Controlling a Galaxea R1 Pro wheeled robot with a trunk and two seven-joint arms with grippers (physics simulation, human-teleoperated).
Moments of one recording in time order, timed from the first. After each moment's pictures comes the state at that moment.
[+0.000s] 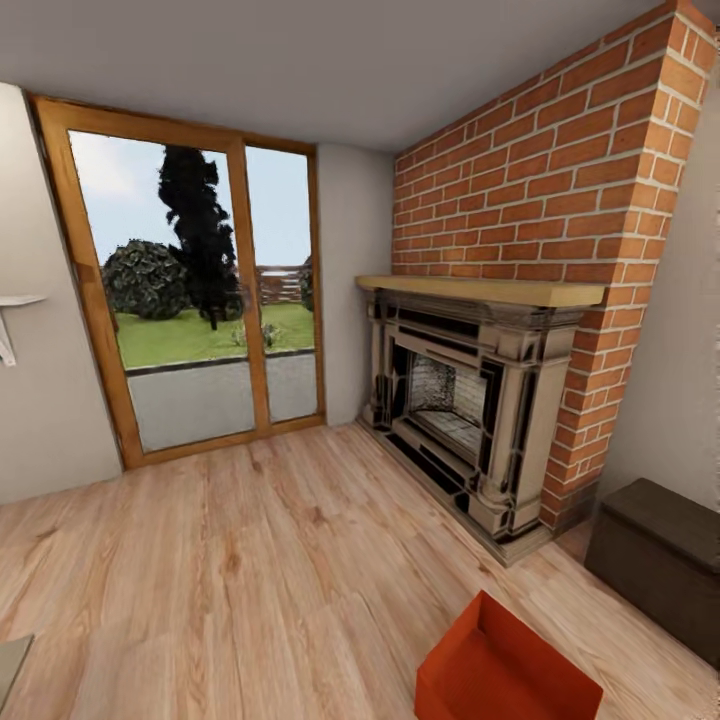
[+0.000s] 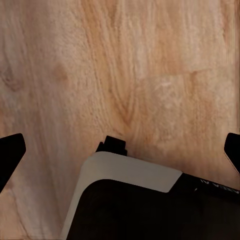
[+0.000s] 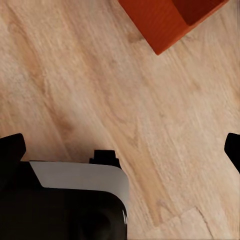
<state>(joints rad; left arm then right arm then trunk) -0.19 0.02 0.06 -0.04 0.24 -0.05 0.09 -0.18 0.01 0.11 0.03 -0.03 -0.17 -0.11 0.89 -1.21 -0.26</state>
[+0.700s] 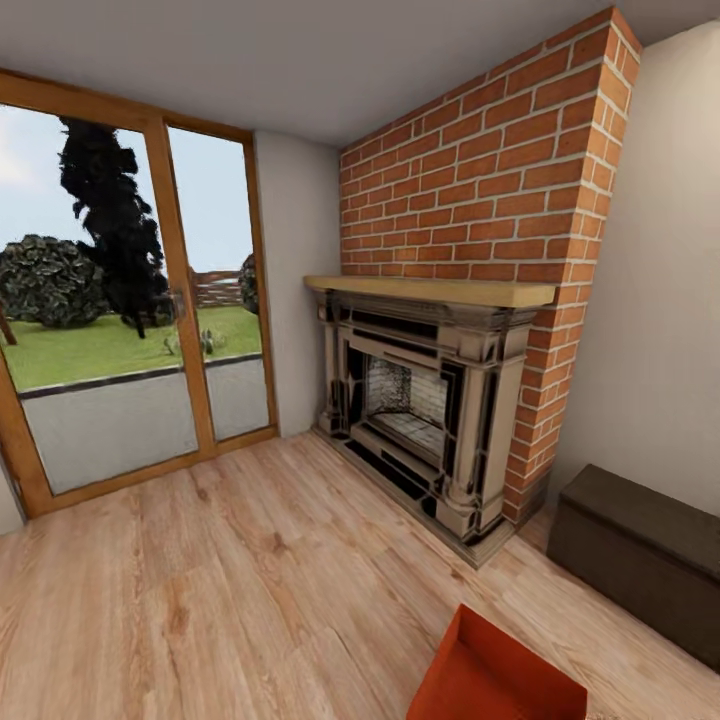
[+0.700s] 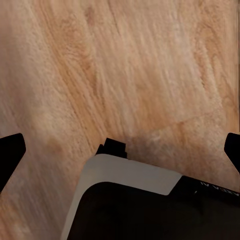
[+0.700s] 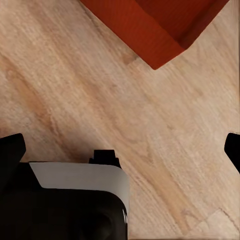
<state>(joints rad) -0.19 0.02 0.06 -0.04 0.24 -0.06 0.09 -0.18 0.01 0.10 0.03 -0.03 -0.17 -0.11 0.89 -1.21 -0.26</state>
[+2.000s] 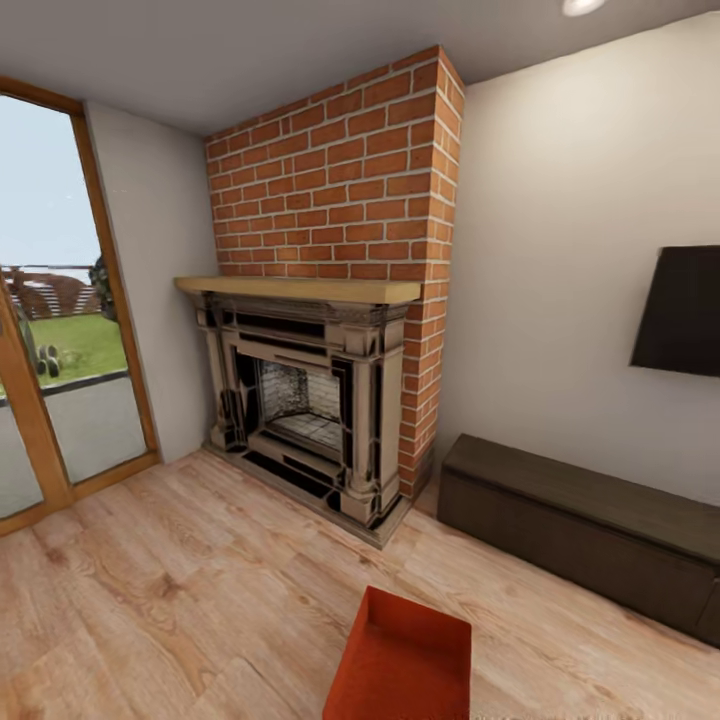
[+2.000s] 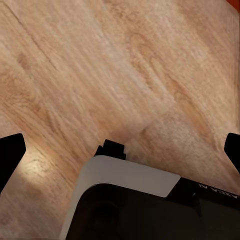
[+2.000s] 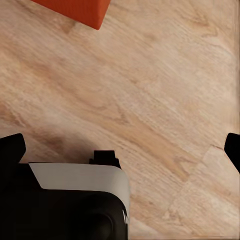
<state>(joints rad) -0.19 0.02 0.06 -0.04 0.25 -0.06 0.09 -0.18 0.00 0.09 0.03 -0.04 -0.18 -0.11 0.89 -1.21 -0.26</state>
